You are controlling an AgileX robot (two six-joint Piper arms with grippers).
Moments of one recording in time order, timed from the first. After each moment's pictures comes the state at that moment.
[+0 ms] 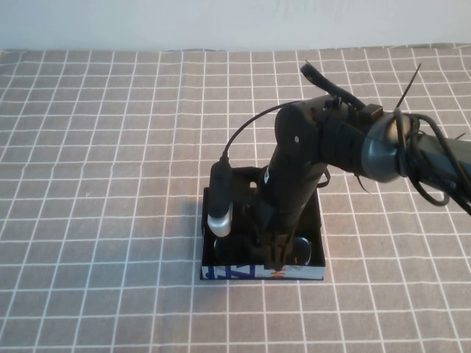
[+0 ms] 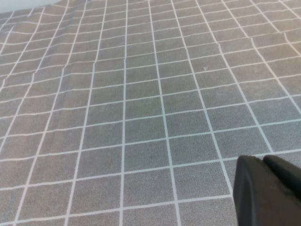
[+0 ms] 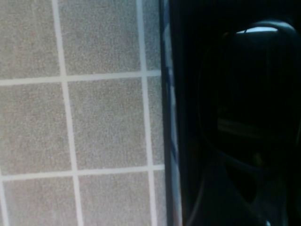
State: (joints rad) right arm 0.66 2.06 -1.64 0.20 1.01 -0.95; left arm -0.06 -0.02 0.02 0.04 0.37 0.08
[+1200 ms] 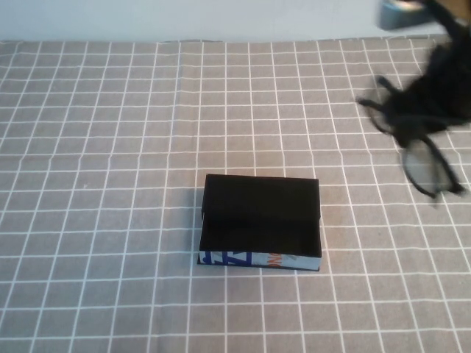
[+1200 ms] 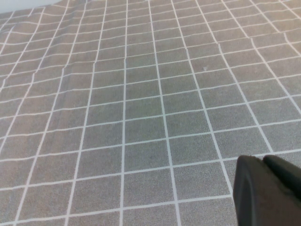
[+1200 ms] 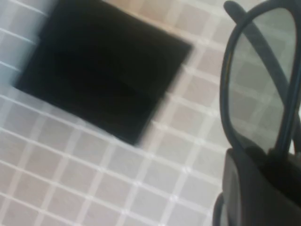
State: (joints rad) right arm 0.36 1.54 -1.58 0.13 1.24 -0.02; left arm -0.06 -0.02 0.02 0.04 0.37 0.08
